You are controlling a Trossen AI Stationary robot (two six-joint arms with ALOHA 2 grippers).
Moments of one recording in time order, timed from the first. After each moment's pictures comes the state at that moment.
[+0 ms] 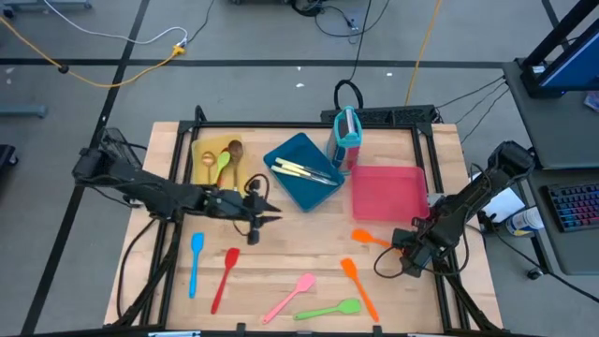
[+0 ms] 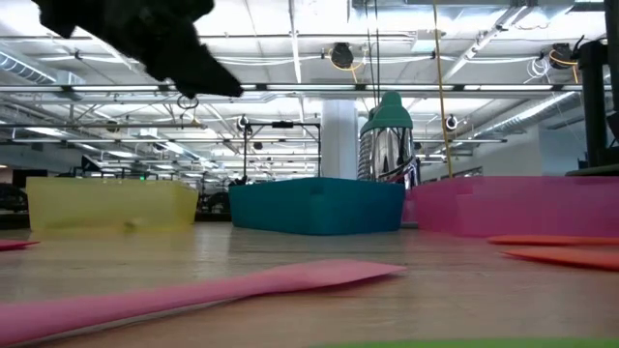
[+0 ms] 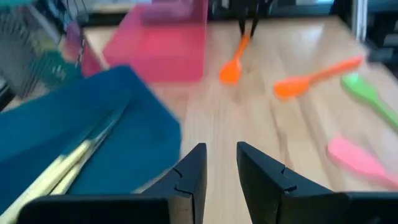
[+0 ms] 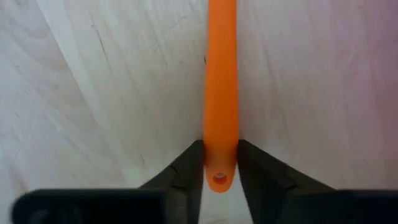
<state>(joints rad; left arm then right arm) -0.20 1.22 0.62 0.14 -0.21 -0.06 0.80 1.23 0.46 -0.74 0.04 1.15</state>
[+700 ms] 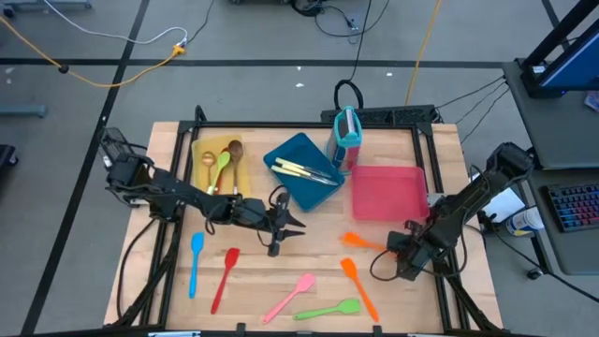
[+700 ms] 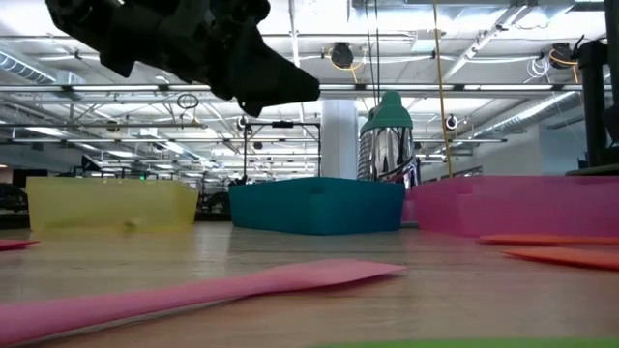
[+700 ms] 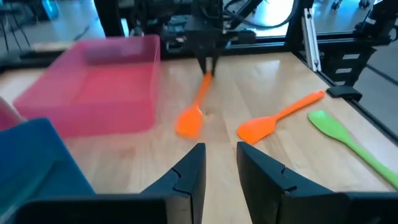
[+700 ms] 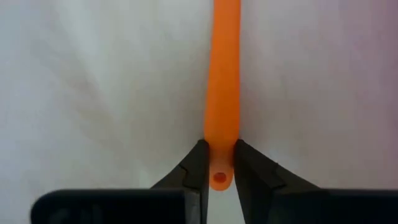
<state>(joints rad) -0.20 1.62 0.72 0.60 -0.05 -0.01 0.80 1.24 0.53 -0.70 0.06 1.14</state>
